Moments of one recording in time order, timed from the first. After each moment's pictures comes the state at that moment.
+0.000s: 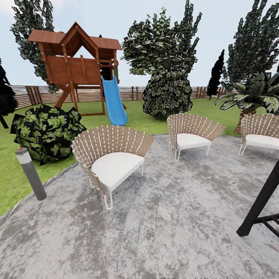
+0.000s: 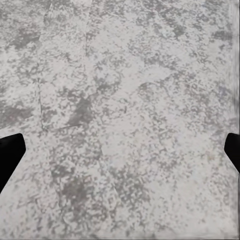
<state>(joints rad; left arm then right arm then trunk) -0.18 0.09 0.02 -0.47 0.03 -0.10 0.00 -0.03 -0.06 -0.14 -0.51 0.00 -0.28 0.00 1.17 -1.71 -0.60</state>
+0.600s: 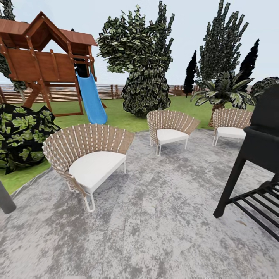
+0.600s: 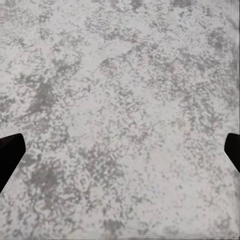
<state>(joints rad) -0.18 0.08 0.02 -0.46 0.03 -0.10 0.00 -0.03 -0.06 -0.14 -0.51 0.00 -0.28 0.00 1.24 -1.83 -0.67</state>
